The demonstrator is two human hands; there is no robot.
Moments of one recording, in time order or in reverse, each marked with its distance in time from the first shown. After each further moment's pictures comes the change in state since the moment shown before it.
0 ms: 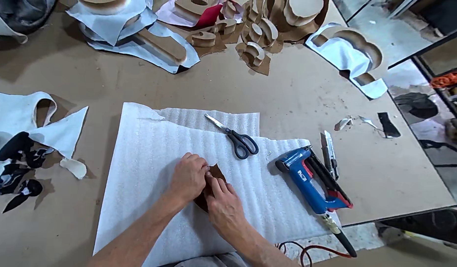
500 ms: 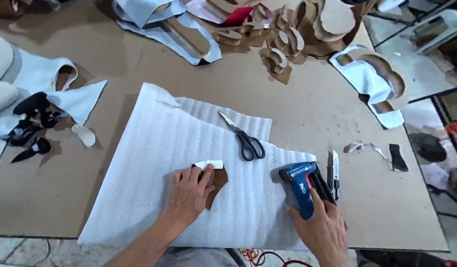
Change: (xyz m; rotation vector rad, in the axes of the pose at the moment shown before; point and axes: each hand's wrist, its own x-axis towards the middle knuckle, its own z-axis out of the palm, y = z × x) left_hand -0.078 0.011 0.055 0.350 0.242 -0.013; right_hand -0.109 0.176 -0.088 -0.015 -0.090 0.688
